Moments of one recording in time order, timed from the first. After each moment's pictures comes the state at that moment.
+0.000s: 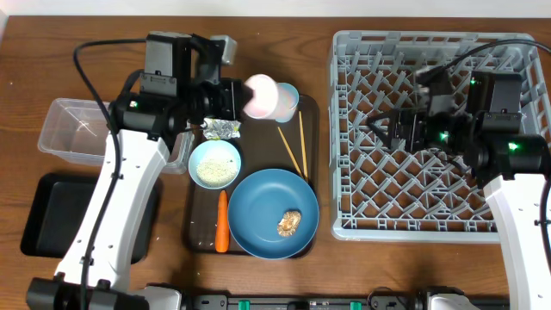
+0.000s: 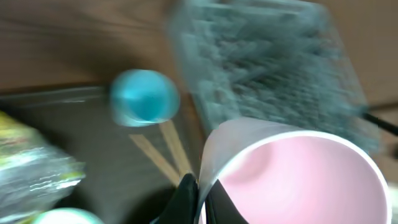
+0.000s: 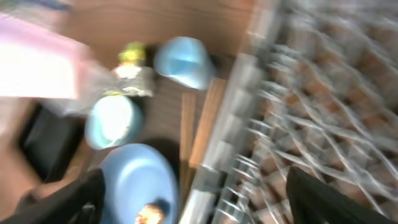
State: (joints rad) left arm -0.18 1.49 1.42 -0.75 0.65 -0.20; right arm 0.00 1.30 1.23 -0.80 -0.68 0.00
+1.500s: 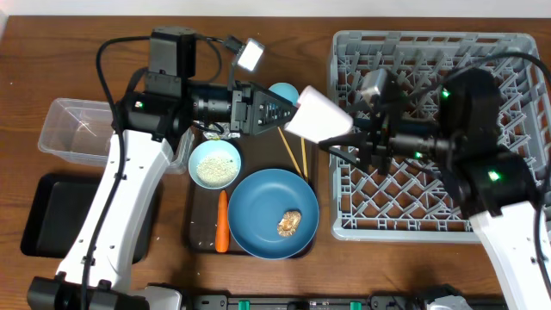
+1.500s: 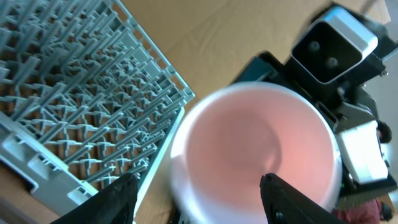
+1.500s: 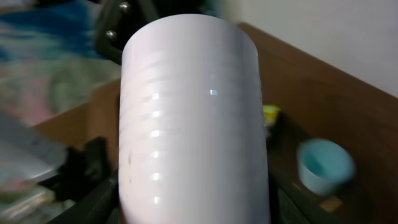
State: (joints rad) left arm -0.19 1.49 1.42 -0.65 1.32 -0.21; right arm 0.24 1.16 1.23 -0.62 -0.88 -0.14
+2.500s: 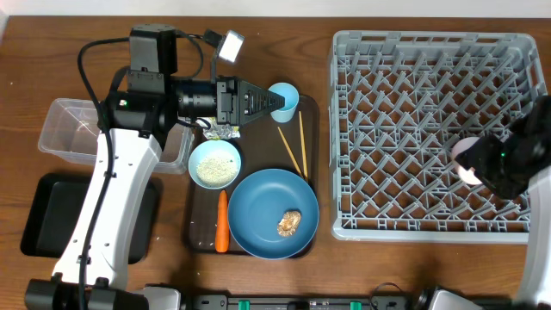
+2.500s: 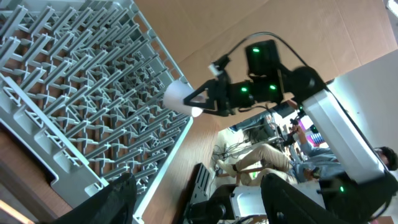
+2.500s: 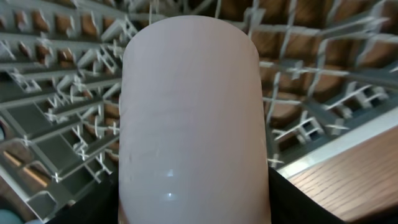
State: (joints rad) left arm -0.13 1.49 1.42 -0.65 1.31 -0.25; right arm -0.37 1.37 1.24 -1.19 -0.14 0.37
